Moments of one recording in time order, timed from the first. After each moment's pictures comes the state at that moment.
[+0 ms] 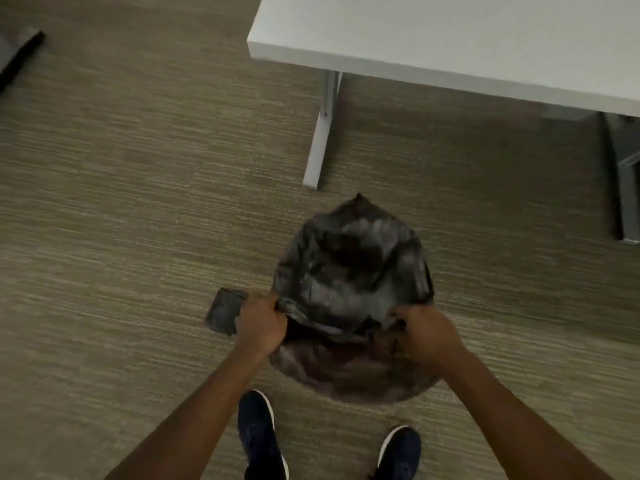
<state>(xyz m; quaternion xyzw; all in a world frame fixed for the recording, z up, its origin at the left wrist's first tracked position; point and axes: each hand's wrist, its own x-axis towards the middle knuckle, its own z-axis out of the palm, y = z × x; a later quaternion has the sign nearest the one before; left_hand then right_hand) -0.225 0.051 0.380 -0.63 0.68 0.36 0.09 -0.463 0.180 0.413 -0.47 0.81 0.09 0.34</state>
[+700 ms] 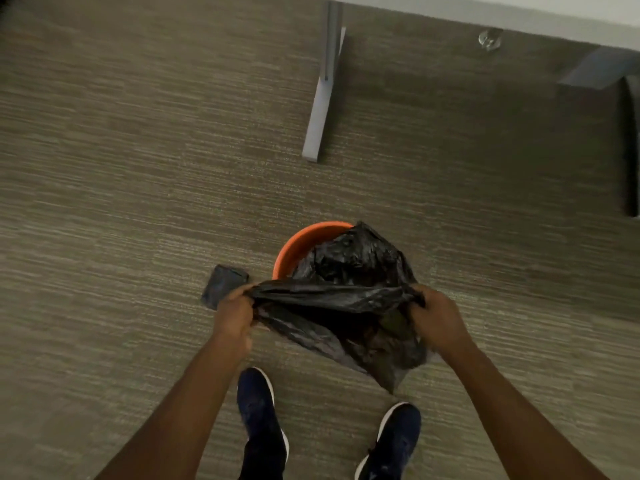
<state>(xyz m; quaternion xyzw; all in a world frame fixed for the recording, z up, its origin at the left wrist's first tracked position) -0.184 0.056 0.318 -0.73 0.26 0.60 -0.16 -0.466 0.204 0.356 -0.31 0.85 -0.14 0.40</state>
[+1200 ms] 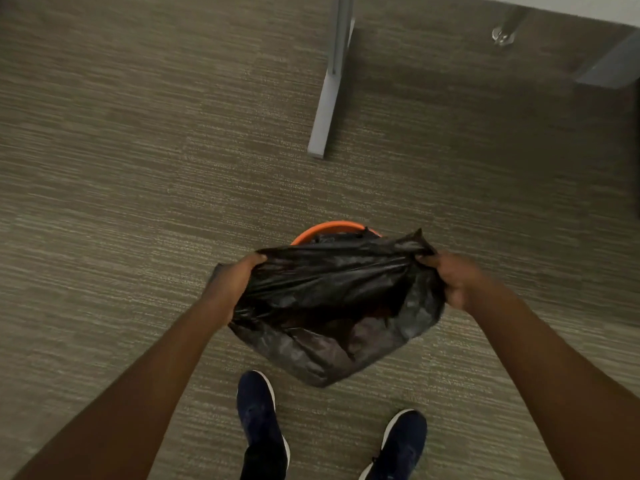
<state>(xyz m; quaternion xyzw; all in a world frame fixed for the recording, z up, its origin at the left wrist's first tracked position) -0.185 -0.008 0.325 -0.71 0.32 0.63 -0.01 -0.512 0.131 0.326 0.01 0.75 -0.33 0.57</state>
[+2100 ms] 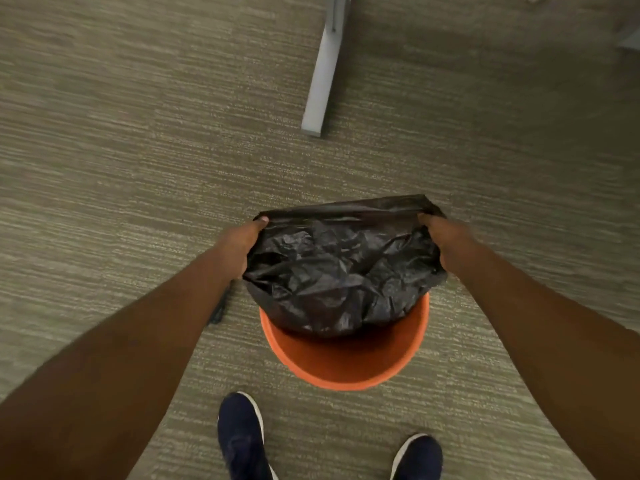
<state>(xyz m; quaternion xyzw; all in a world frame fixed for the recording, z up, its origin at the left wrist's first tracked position) -0.250 -0.099 0.173 -0.74 0.27 0.62 -0.02 -0.558 0.043 0.164 0.08 0.83 -0.31 0.46</state>
